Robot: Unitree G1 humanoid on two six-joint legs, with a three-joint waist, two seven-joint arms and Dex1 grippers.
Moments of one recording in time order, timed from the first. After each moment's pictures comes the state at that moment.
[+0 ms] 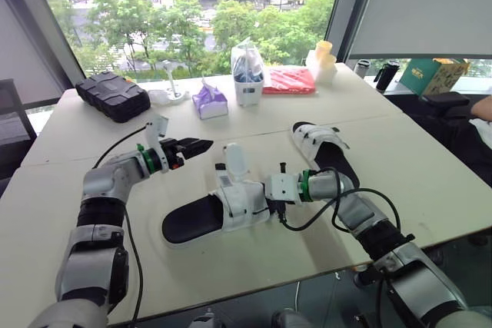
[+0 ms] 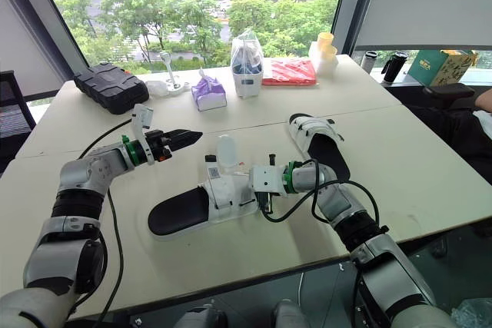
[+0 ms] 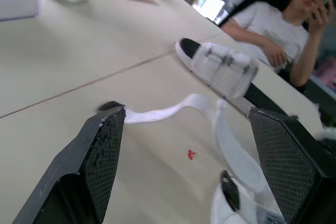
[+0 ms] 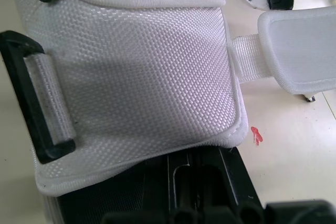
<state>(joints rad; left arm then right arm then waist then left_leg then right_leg) -0.78 0.46 0.11 0.47 -0.46 0.65 -0.98 -0.68 -0.47 0.40 0.40 -0.18 -0.25 0.96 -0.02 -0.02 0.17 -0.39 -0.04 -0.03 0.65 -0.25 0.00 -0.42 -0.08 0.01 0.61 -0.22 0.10</state>
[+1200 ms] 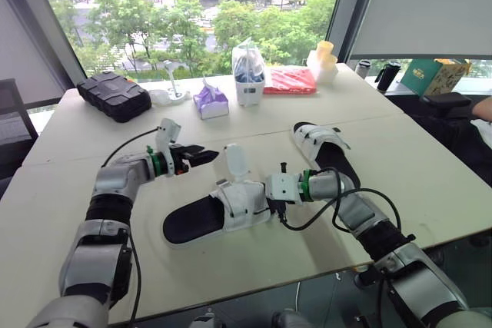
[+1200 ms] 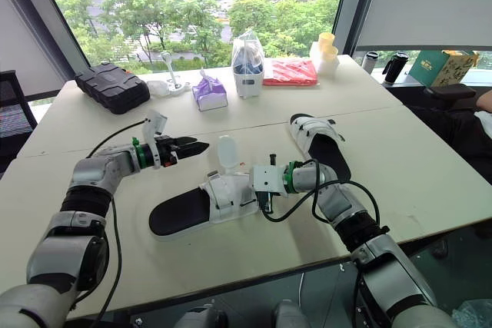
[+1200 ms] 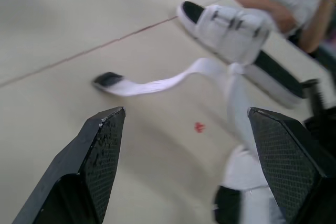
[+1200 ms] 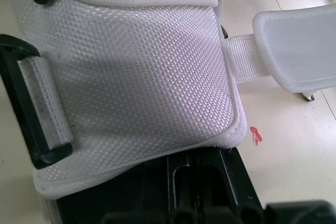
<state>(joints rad) -0.83 0.41 0.11 0.58 -0.46 0.73 -1.02 -0.68 -0.48 0.40 0.39 -0.18 -0.23 0.95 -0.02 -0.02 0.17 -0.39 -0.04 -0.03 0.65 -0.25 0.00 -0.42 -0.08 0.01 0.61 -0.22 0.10</state>
